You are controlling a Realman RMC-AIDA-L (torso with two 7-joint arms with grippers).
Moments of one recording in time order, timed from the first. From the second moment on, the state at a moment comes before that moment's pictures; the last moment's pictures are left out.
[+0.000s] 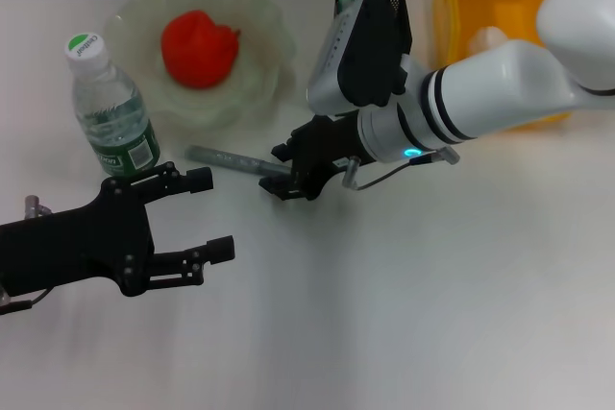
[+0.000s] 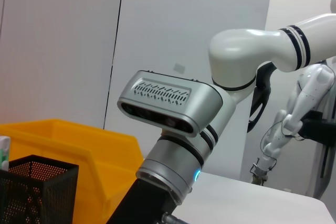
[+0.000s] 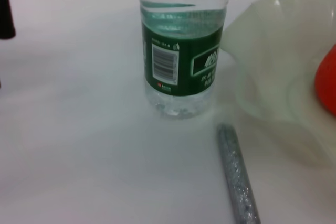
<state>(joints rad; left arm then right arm) -0.56 -2.02 -0.19 0.38 2.72 1.93 -0.85 0.98 2.09 -1.87 -0.39 -1.55 -0.72 1.67</state>
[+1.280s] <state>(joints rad) -0.56 -2.02 -0.19 0.39 2.72 1.93 -0.86 0.98 2.09 -1.87 -0.39 -1.56 -0.73 1.69</state>
